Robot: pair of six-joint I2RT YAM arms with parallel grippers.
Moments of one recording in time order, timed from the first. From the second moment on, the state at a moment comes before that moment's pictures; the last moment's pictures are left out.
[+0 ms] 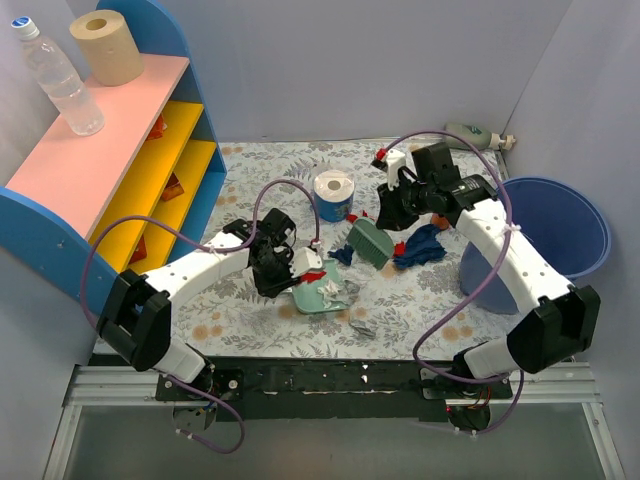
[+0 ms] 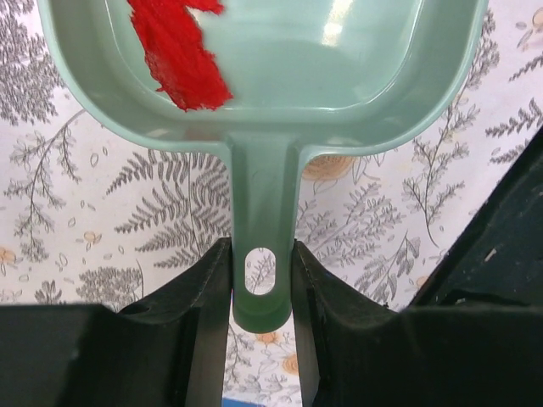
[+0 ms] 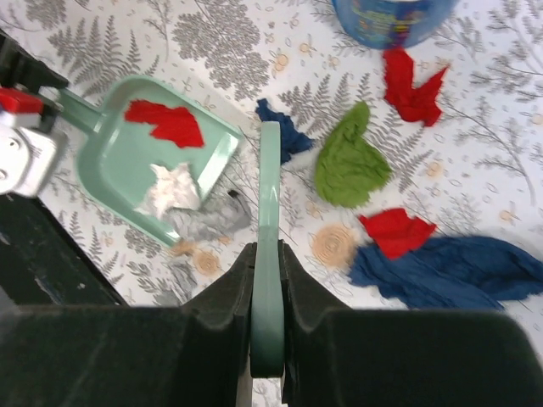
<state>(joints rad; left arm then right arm) -0.65 1.50 1.05 -0.89 0.21 0.66 0.43 1.45 1.39 -0.81 -0.45 -0.14</state>
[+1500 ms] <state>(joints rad) -0.65 1.37 0.89 -0.96 0.12 0.68 0.65 1.45 1.36 -0.95 -0.62 -0.67</state>
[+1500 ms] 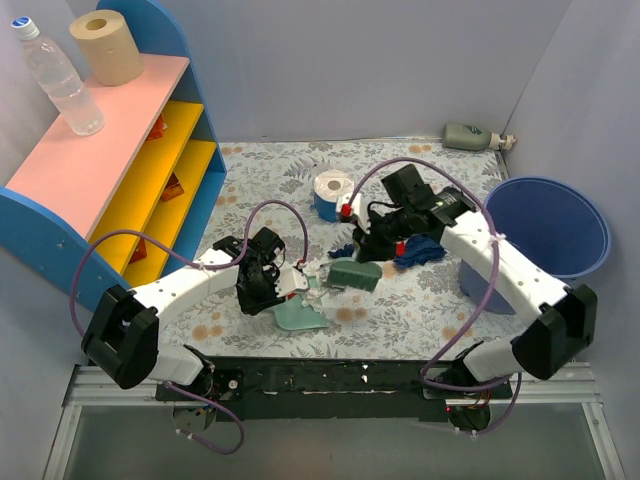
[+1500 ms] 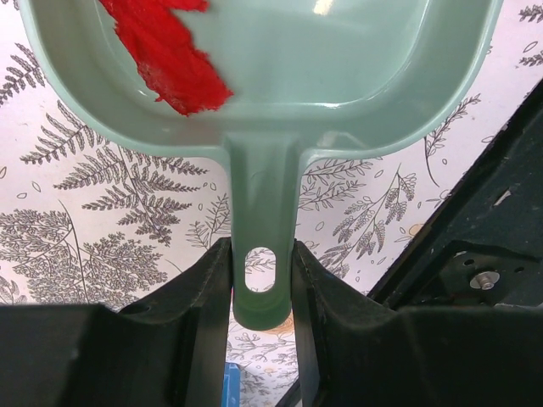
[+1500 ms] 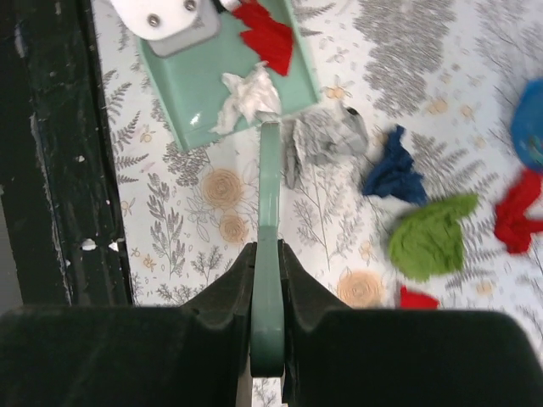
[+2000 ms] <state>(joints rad) -0.65 1.36 0.90 -1.00 0.07 0.61 0.62 1.32 1.19 -0.84 -0.31 -0.31</state>
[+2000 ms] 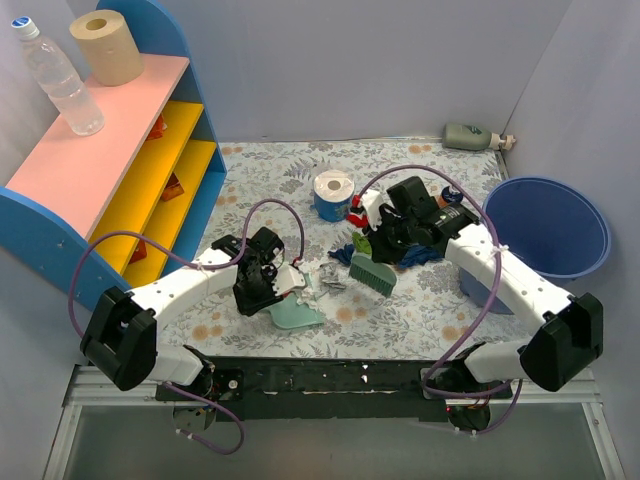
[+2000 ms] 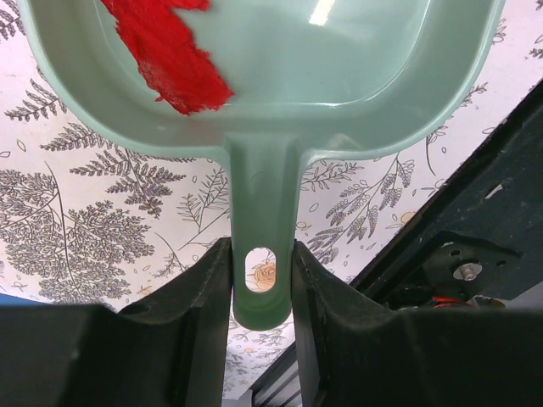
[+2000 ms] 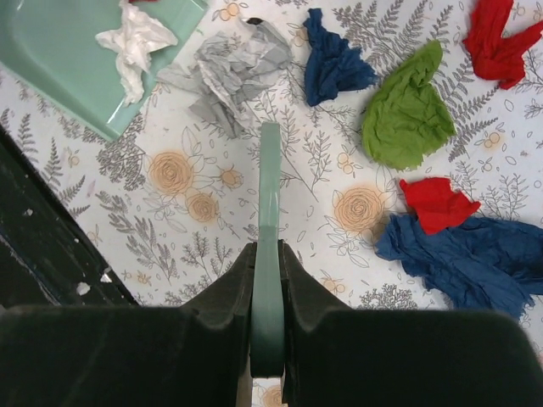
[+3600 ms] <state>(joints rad) -0.65 1.22 0.68 -0.72 0.10 0.54 0.54 1.38 1.31 -0.83 -0.38 -0.22</state>
